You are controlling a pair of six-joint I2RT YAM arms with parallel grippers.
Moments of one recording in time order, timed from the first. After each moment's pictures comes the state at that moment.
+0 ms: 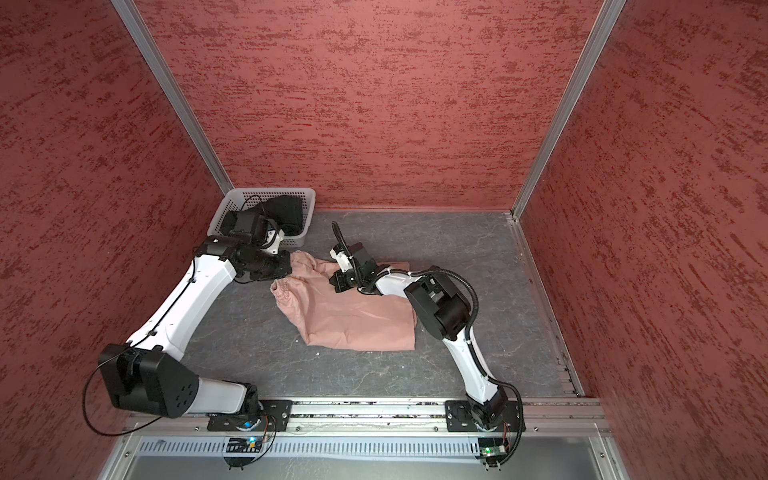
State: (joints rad) left arm -0.14 1.41 1.35 -1.06 0.14 -0.24; right arm 0.73 2.26 1.54 0.05 -0.45 0.39
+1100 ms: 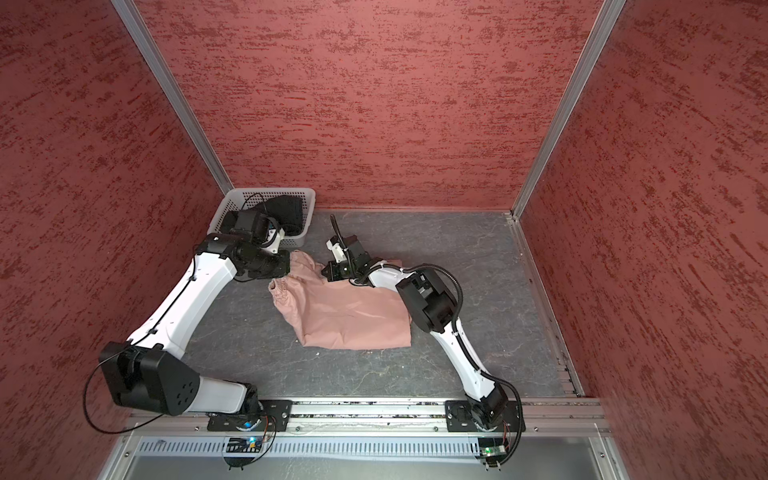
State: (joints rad) left arm -0.15 1.42 1.39 -1.09 0.09 -0.20; right arm 0.70 2.40 1.74 0.06 -0.48 0.52
